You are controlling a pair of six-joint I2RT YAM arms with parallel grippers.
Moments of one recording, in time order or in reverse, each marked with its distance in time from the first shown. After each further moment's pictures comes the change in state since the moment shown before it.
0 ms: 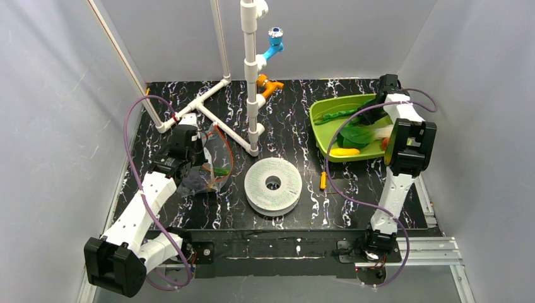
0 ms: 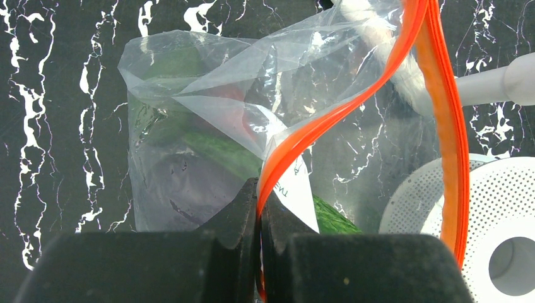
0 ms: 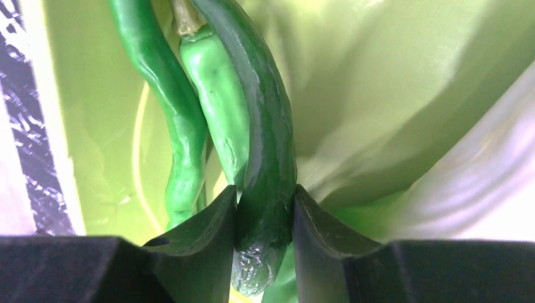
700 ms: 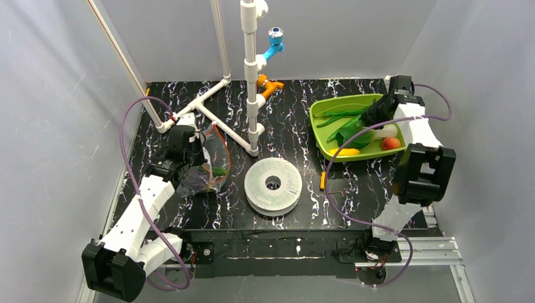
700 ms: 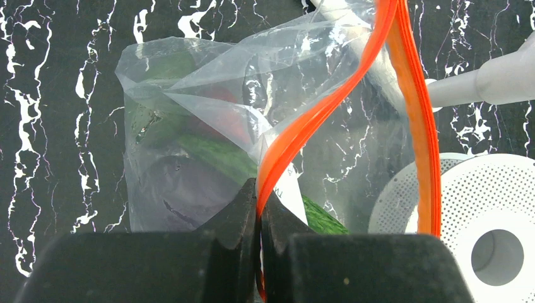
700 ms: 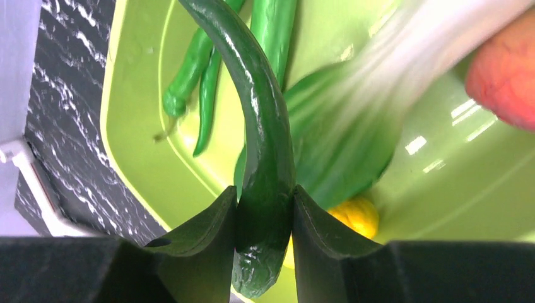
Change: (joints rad) left arm 0.000 -0.035 0.000 0.000 0.022 -0.007; right arm -0.003 -0.387 -0.262 -0.023 -0.059 -0.169
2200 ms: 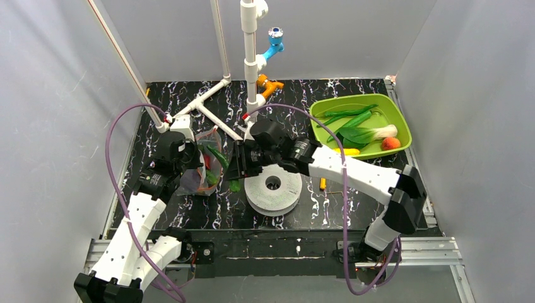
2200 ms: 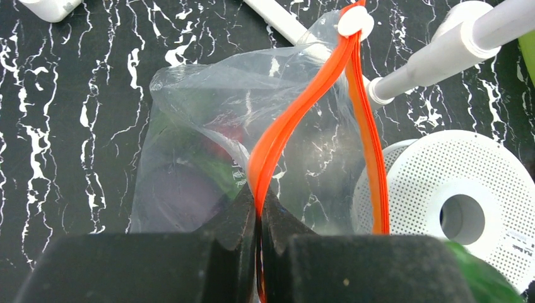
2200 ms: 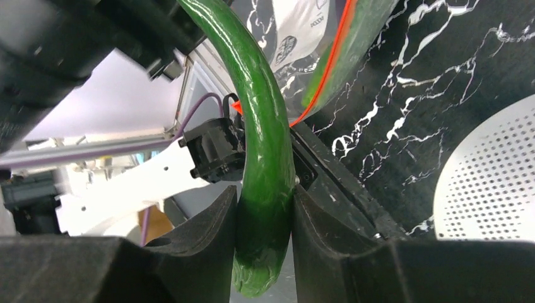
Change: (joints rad) left arm 0.000 -0.173 -0.001 -0.026 0.077 0.078; right arm 1.209 -0.195 -0.086 0.310 -0.199 0.073
